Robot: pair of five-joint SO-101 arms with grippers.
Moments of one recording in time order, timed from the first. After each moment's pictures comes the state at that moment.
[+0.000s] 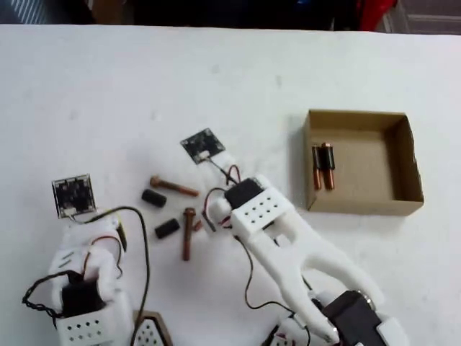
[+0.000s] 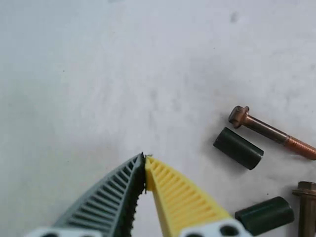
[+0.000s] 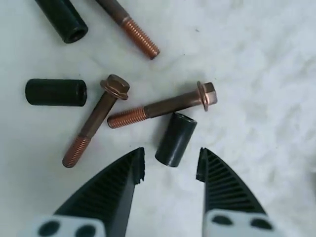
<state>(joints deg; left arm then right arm) -19.4 -104.3 93.5 63.1 3.9 -39.1 -16.3 39.1 59.9 -2.0</state>
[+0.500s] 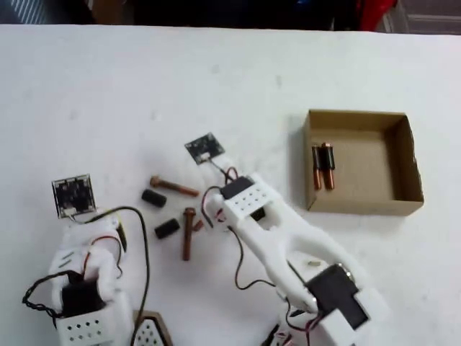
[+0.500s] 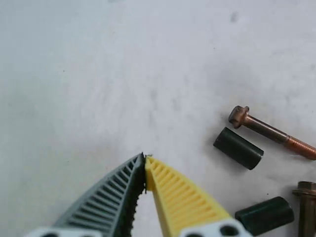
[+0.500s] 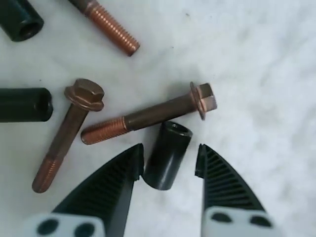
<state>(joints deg) -19.4 -104.3 93.5 63.1 3.9 -37.6 -3.6 39.4 51.3 -2.9</state>
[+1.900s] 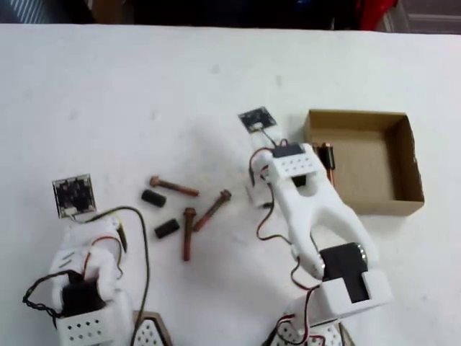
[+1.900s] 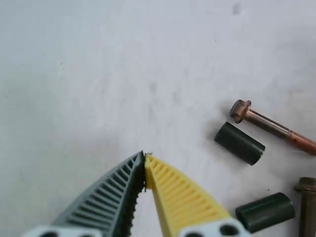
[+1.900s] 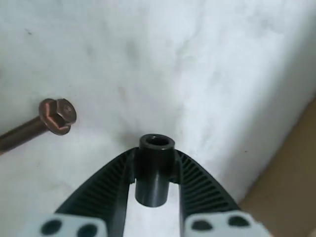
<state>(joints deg) -19.4 -104.2 94.4 63.1 3.9 -16.4 2.3 28.9 56.5 11.6</state>
